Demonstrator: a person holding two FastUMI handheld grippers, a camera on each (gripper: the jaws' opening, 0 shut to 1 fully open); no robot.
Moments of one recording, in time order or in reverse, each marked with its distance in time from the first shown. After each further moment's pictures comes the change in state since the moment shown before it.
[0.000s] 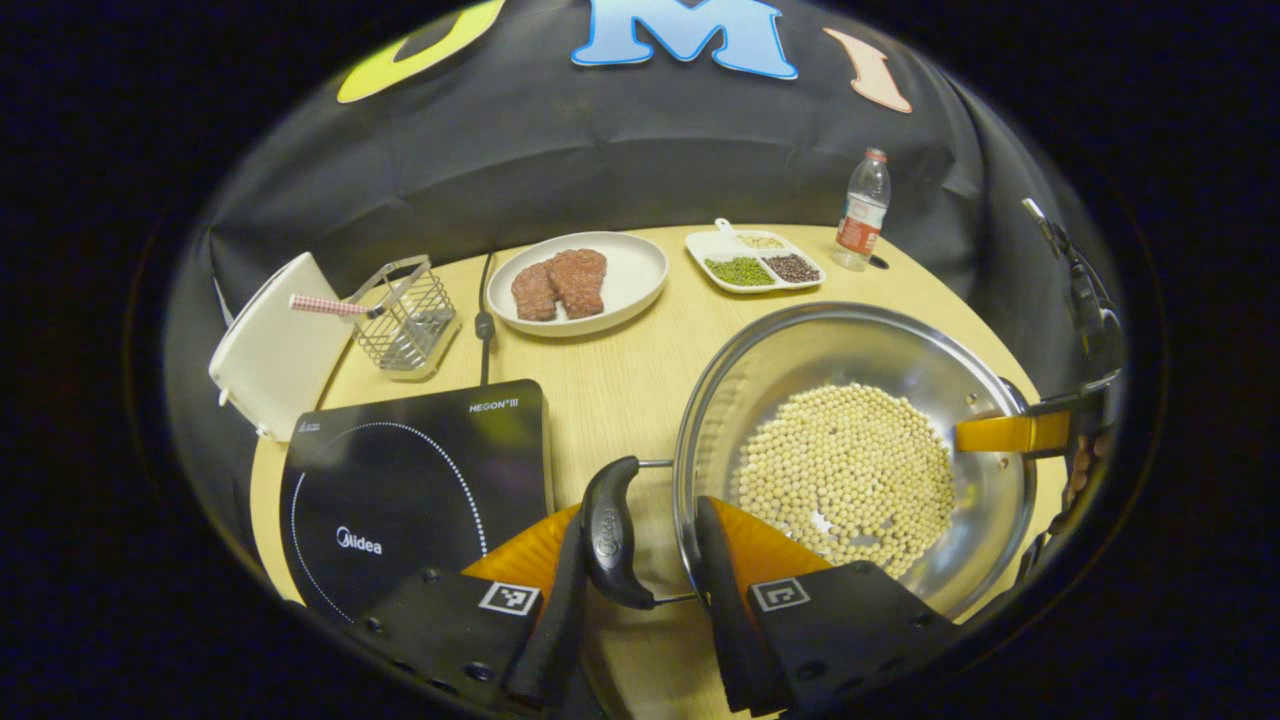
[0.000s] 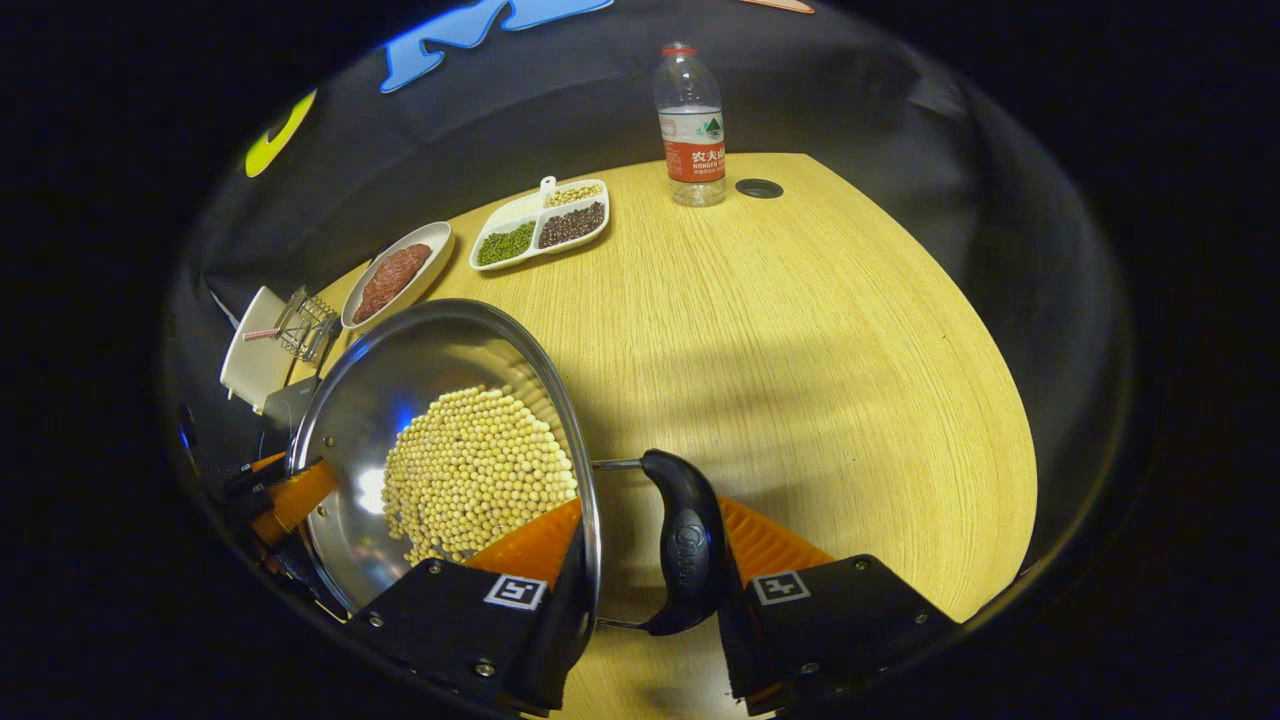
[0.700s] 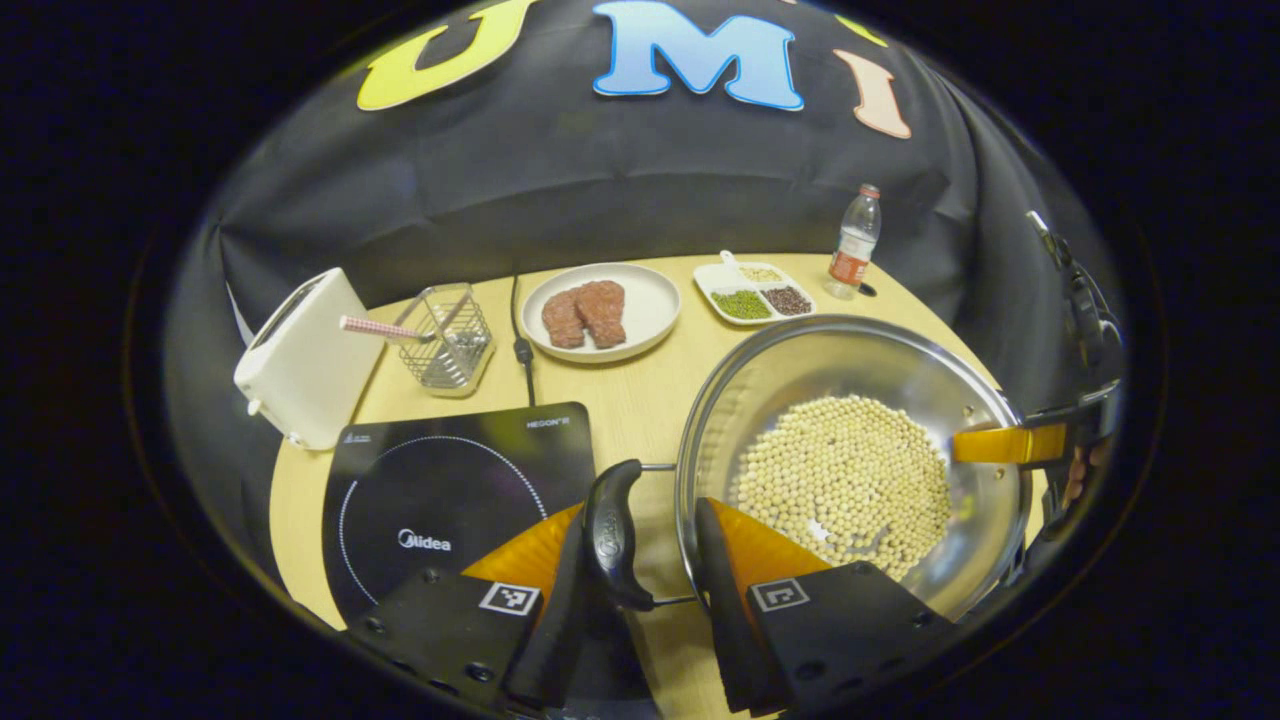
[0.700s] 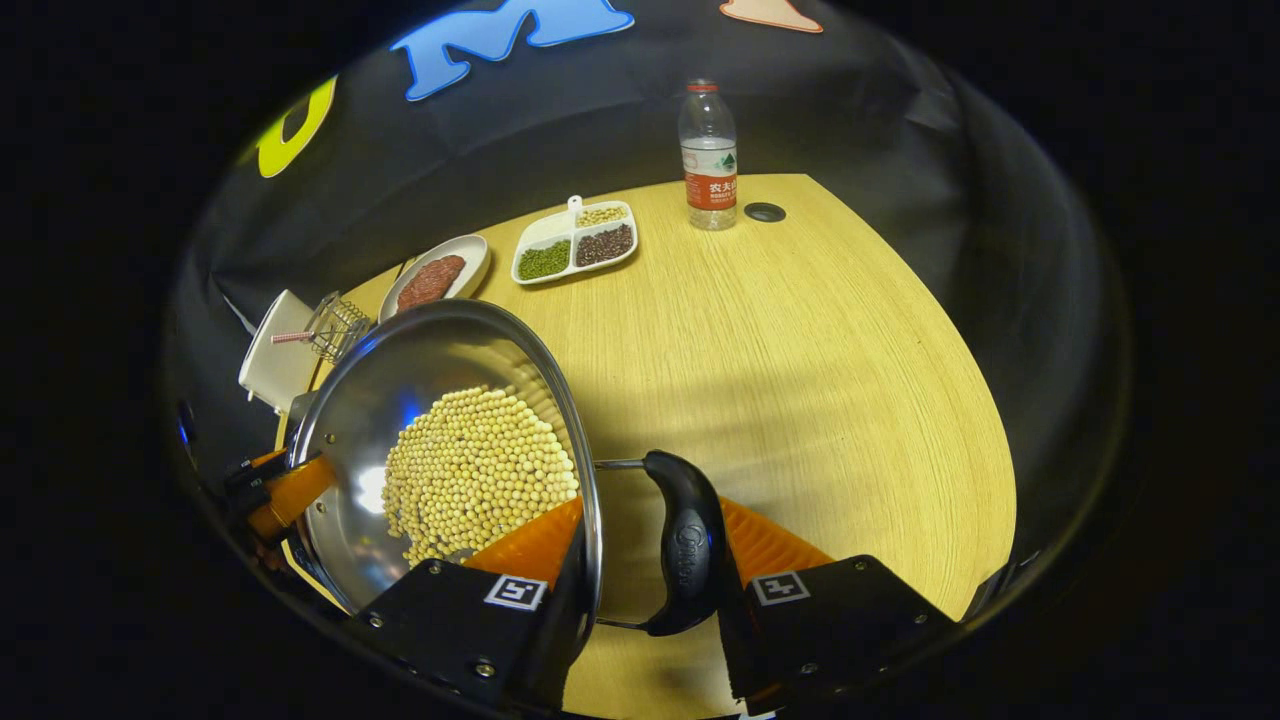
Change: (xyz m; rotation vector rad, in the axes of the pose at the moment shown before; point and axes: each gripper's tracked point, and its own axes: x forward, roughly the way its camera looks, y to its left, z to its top) left arm -0.003 0.006 0.008 -0.009 -0.047 -0.004; right arm -0.057 0.028 -0.002 -0.001 -0.019 0.014
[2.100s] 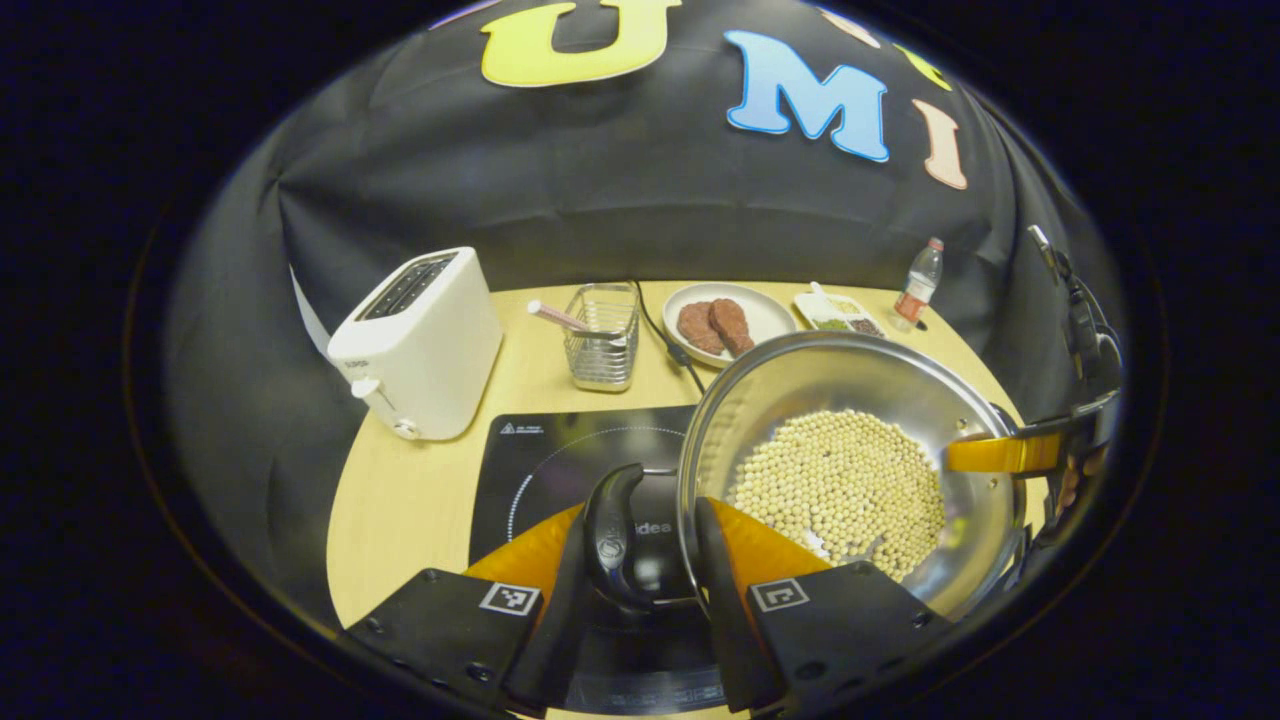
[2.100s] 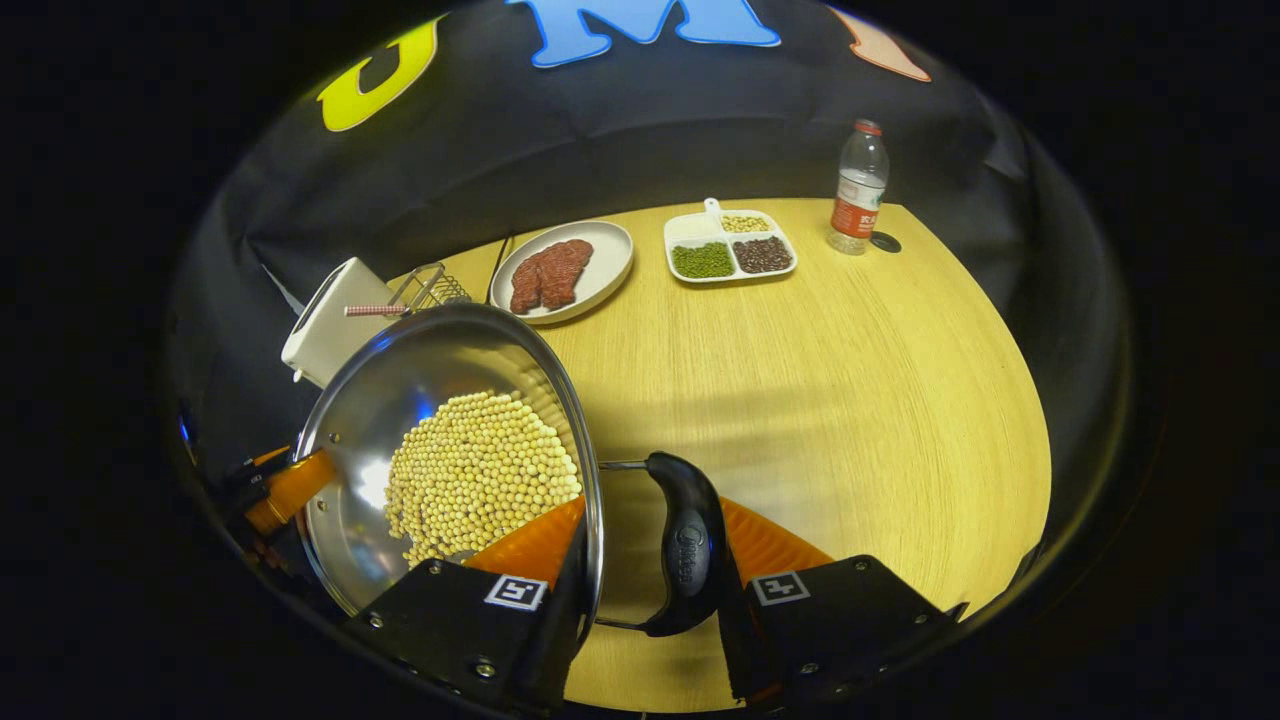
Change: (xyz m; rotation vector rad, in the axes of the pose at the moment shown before) left arm -0.021 -0.001 0.004 -0.069 -0.026 0.058; right arm -0.004 0.153 0.000 -0.088 -0.002 0.086
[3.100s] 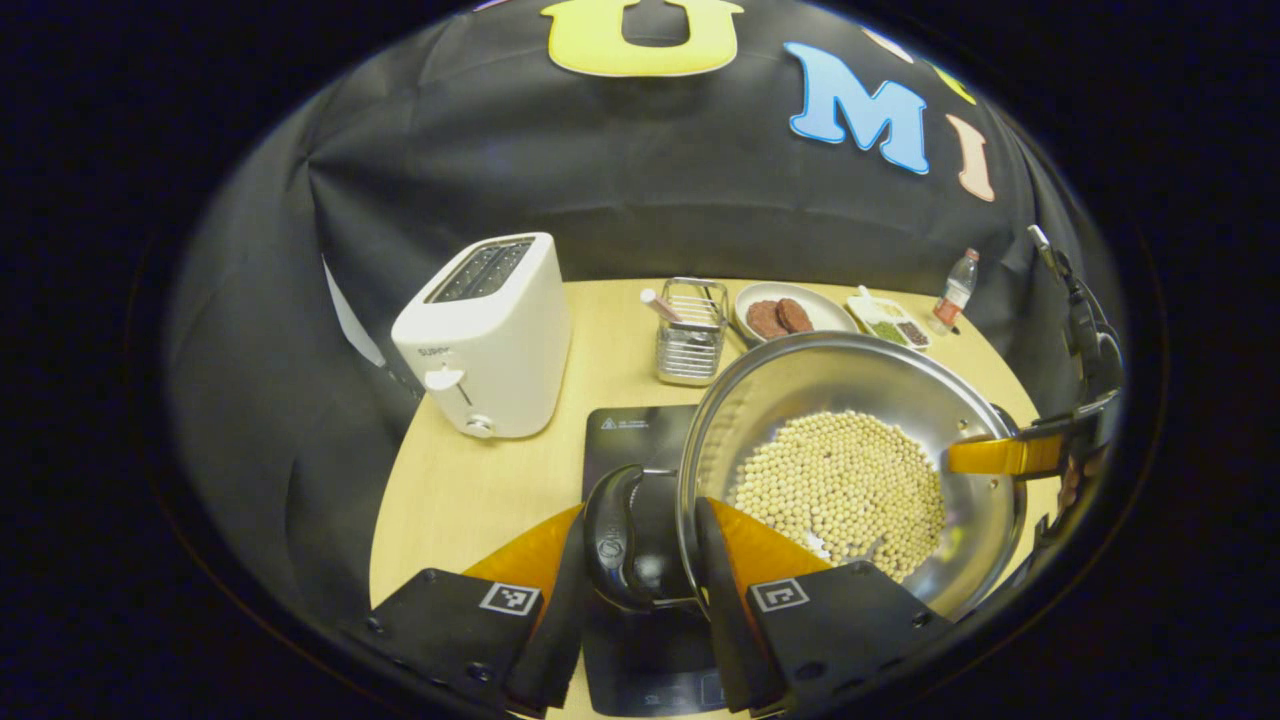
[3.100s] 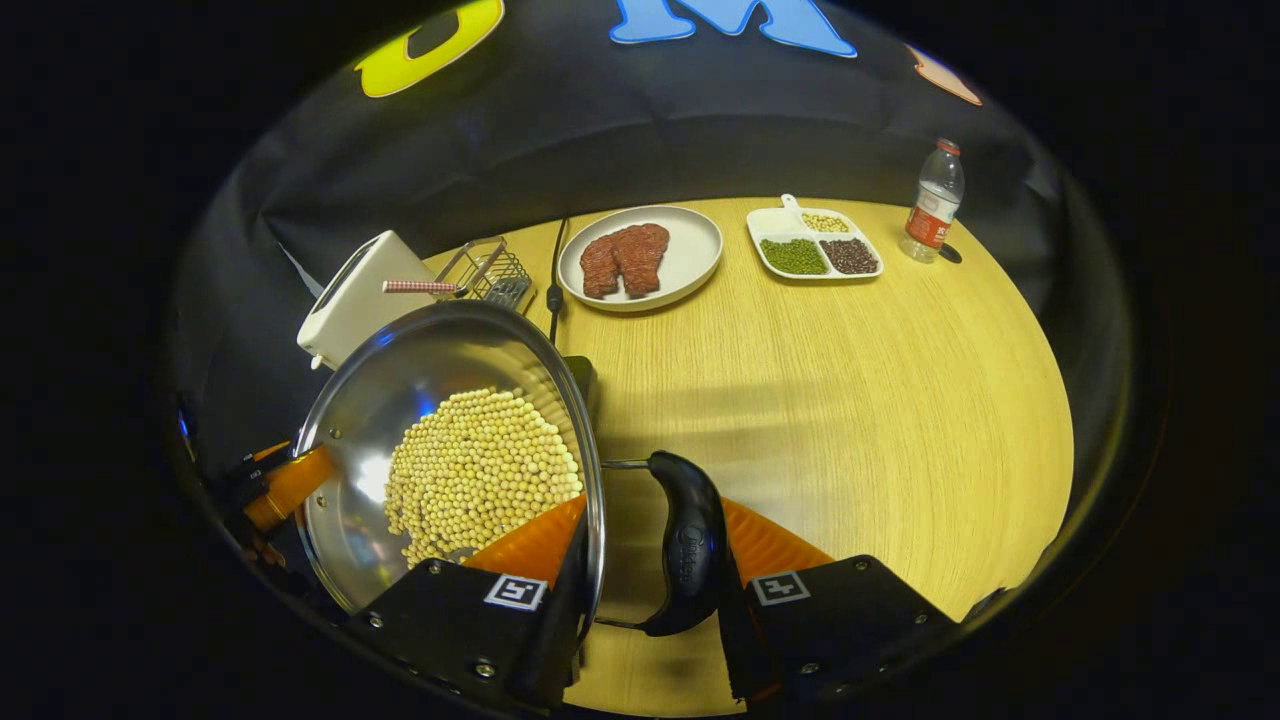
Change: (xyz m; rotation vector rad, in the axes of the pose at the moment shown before) left arm -0.005 0.003 0.004 0.002 0.013 0.014; right arm 0.031 0.087 -0.006 -0.038 0.009 0.027
